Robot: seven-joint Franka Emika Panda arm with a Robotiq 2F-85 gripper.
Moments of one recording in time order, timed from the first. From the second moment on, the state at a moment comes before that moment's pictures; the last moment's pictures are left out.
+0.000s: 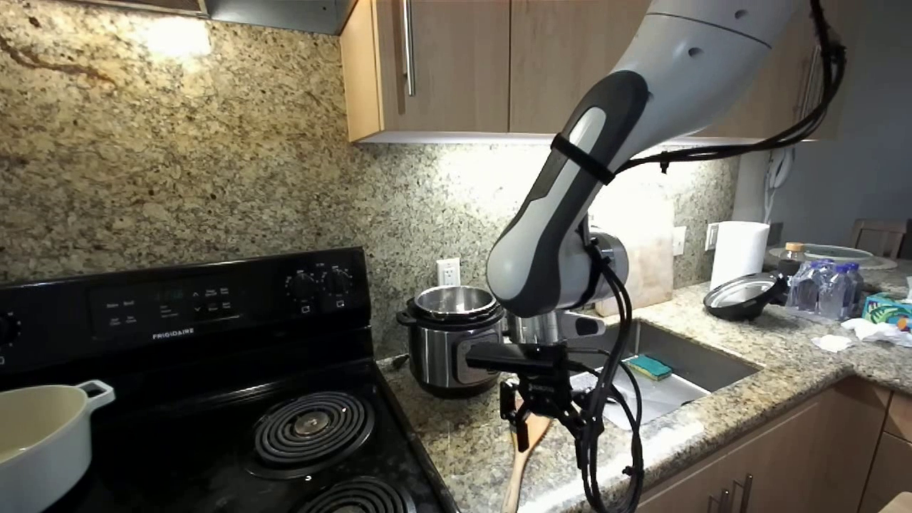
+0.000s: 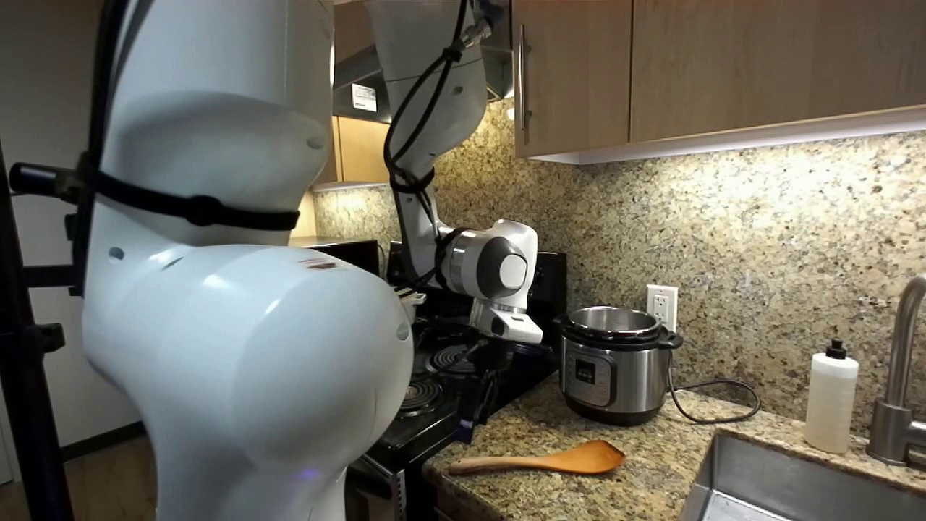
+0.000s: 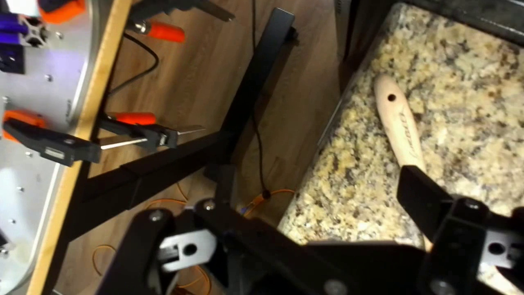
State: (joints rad) arm 0.12 0.13 0.15 -2.57 0.18 2.43 1.30
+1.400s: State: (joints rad) arm 0.10 0.50 0.18 -2.39 0.36 2.75 0.92
